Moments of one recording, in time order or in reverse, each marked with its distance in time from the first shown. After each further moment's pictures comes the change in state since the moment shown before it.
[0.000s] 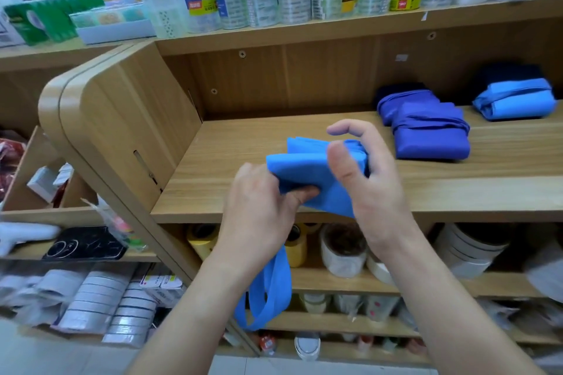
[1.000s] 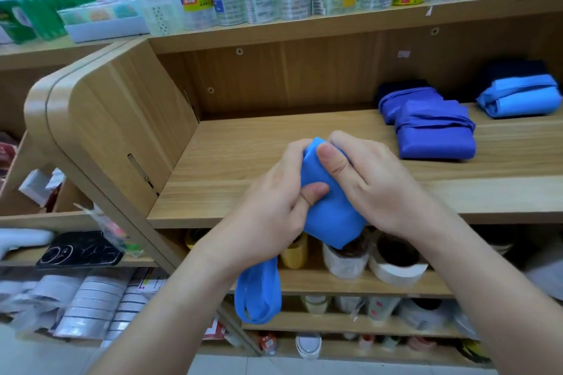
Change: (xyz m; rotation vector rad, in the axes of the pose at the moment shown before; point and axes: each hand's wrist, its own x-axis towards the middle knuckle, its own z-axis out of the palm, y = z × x) left_hand 0.015 0.004 -0.011 -0.369 -0.325 0.218; right_hand 0.034 0.012 -0.022 -0.661 -0.317 -0.241
